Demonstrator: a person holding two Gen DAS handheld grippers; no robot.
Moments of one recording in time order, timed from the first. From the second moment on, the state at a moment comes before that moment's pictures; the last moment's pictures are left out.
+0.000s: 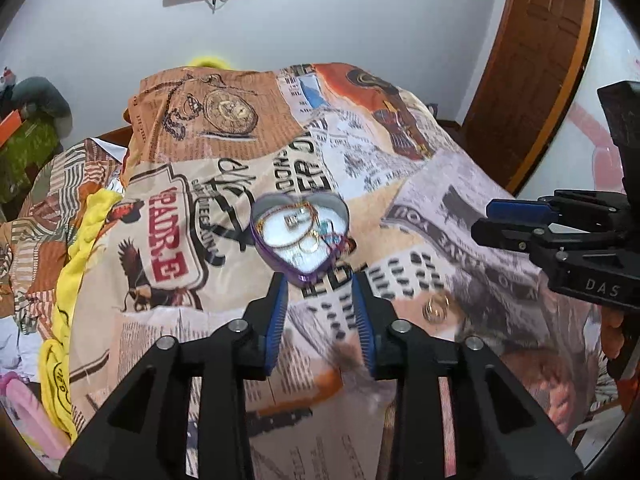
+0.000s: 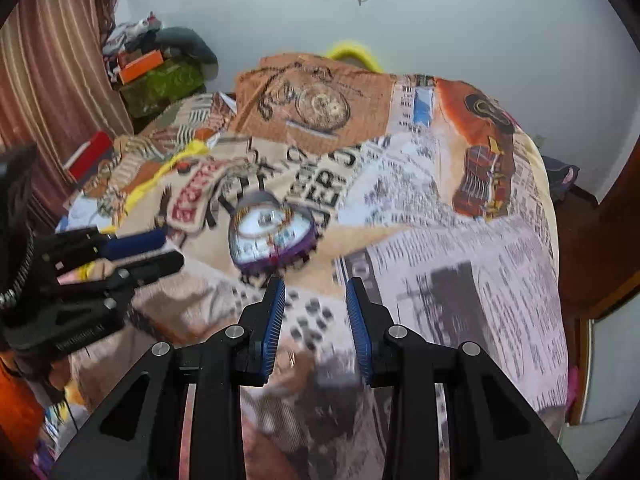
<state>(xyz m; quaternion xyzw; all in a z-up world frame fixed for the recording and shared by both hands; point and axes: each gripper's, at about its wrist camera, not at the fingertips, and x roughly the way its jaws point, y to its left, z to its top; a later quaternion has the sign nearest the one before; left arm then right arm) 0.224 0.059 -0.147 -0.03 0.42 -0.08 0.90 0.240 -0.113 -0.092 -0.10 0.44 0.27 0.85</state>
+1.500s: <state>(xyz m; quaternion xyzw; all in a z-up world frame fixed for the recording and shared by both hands) 0.230 -0.030 -0.193 0.02 0.47 -0.16 0.87 0.225 -0.173 -0.128 -0.10 0.49 0.24 0.83</state>
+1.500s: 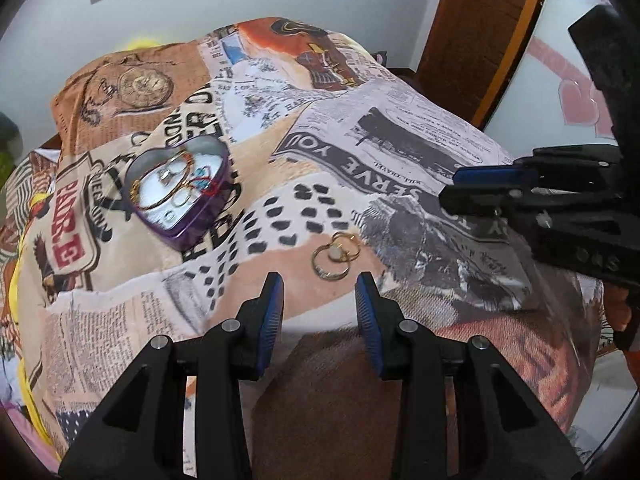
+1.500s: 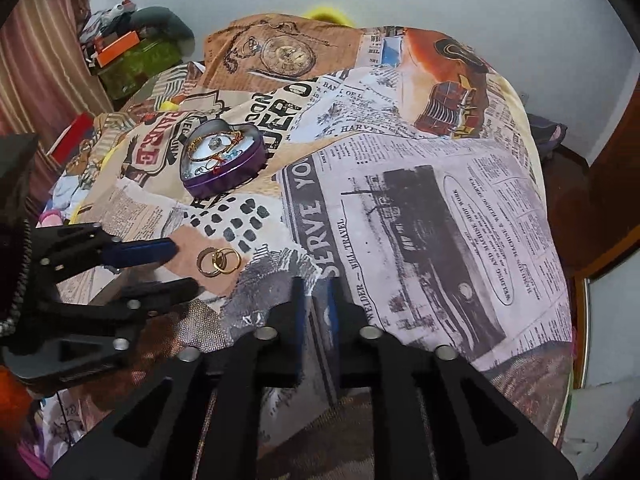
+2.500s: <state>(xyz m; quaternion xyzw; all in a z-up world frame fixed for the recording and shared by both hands) 0.212 0.010 -0.197 -0.01 0.46 -0.14 0.88 0.227 -0.118 -0.153 -0.10 0.51 0.30 0.80</state>
